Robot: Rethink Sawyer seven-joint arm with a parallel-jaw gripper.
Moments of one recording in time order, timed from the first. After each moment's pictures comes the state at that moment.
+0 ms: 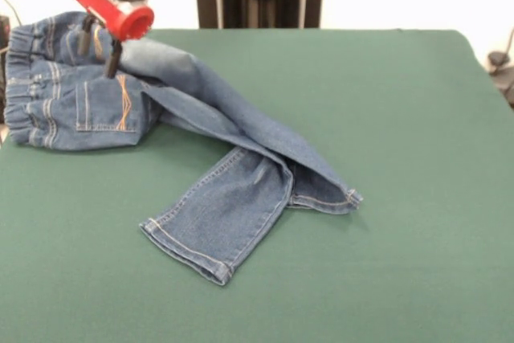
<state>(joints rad) -0.22 -0.49 -0.41 1.72 0.07 0.16 2.00</state>
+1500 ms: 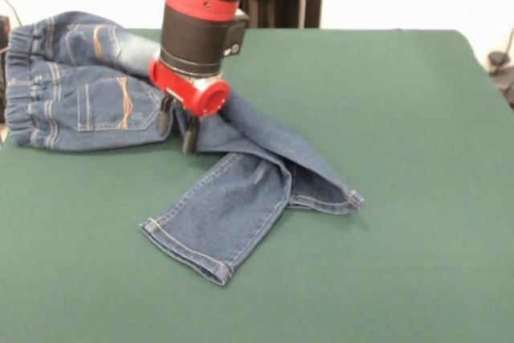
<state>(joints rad) -0.22 -0.38 -0.20 1.72 0.24 0.01 2.00</state>
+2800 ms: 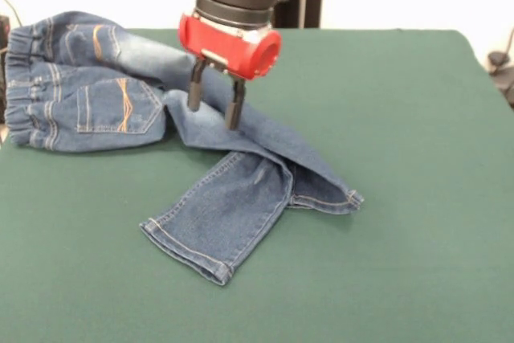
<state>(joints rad) -0.09 -0.52 -0.26 1.56 0.22 0.30 2.00</state>
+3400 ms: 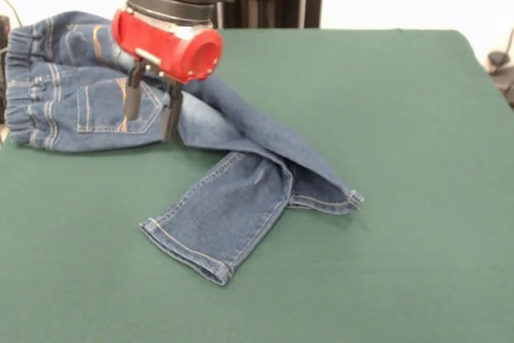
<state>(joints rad) -0.16 -0.51 -0.25 1.48 0.22 0.26 2.00</state>
